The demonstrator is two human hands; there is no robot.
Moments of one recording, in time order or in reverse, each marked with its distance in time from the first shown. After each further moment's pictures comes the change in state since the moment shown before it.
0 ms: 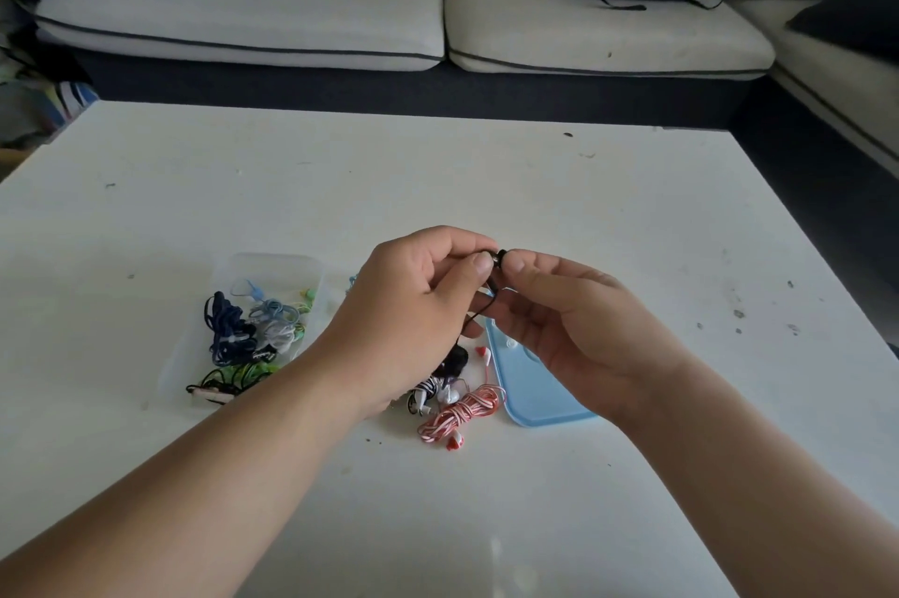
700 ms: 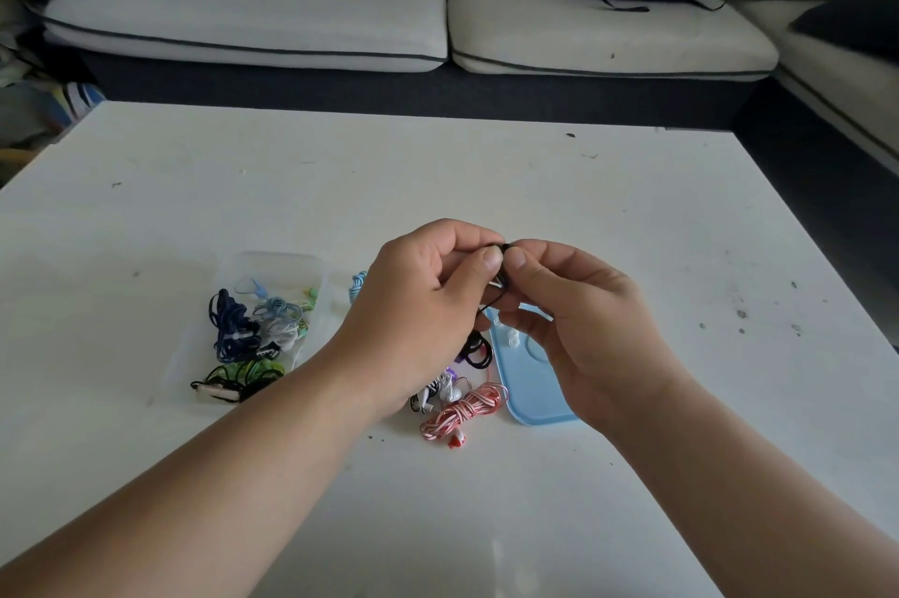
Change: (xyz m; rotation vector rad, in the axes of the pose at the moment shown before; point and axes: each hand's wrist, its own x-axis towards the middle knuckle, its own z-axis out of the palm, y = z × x) left_hand -0.002 0.002 0.007 -0.063 0.023 0.013; right_hand -0.005 0.010 0.006 -0.085 0.157 -0.204
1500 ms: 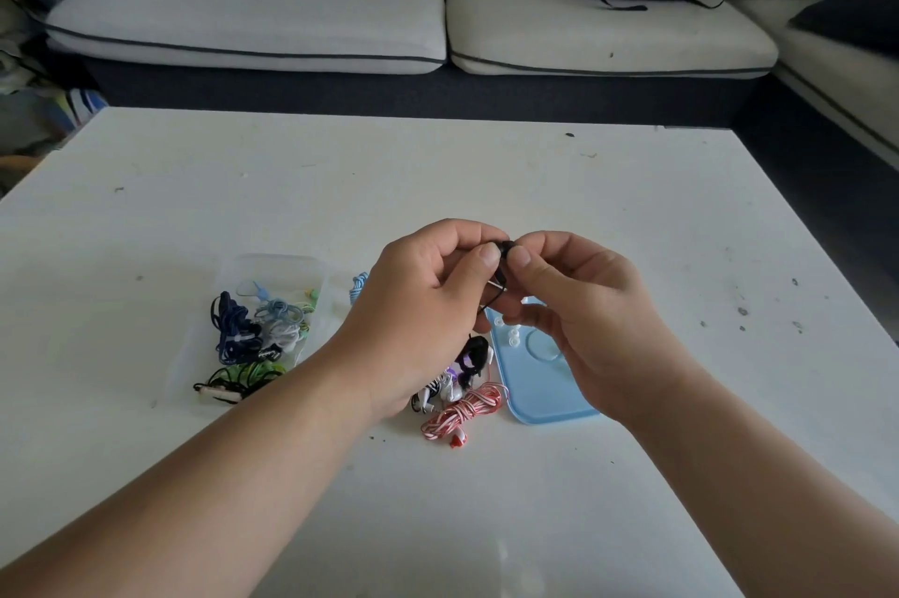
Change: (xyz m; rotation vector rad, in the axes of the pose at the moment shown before) left_hand -0.002 0.007 0.003 -0.024 -0.020 -0.020; right_hand 0.003 -0.008 -0.007 -0.143 -0.095 -0.097
